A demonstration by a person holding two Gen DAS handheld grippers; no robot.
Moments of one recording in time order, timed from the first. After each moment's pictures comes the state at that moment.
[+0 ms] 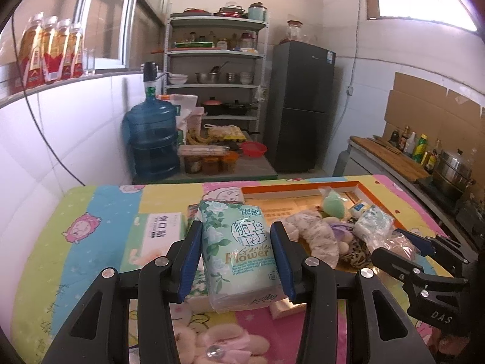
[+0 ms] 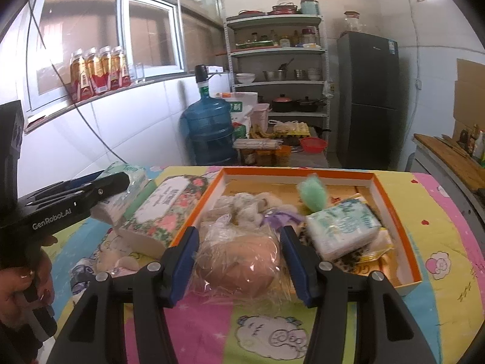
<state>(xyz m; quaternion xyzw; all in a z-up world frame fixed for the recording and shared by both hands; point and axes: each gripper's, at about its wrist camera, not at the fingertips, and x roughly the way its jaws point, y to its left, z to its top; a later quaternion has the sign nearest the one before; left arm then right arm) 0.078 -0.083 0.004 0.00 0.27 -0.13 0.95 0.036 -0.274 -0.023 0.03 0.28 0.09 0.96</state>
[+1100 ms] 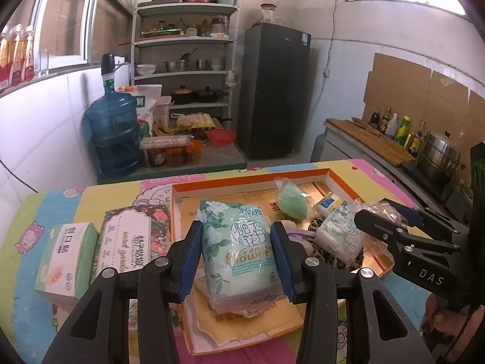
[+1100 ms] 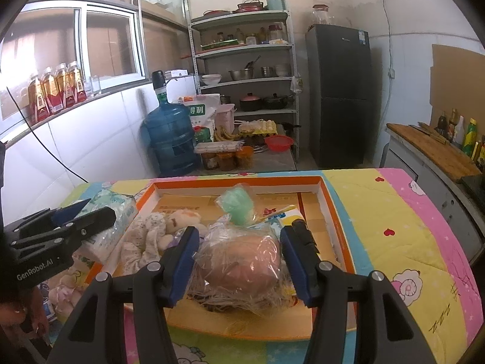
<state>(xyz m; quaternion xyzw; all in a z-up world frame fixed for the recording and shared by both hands) 0.121 -0.177 -0.020 0.02 0.30 -0.18 0.94 0.080 -0.360 -0.032 0.05 0.28 0.03 0.96</state>
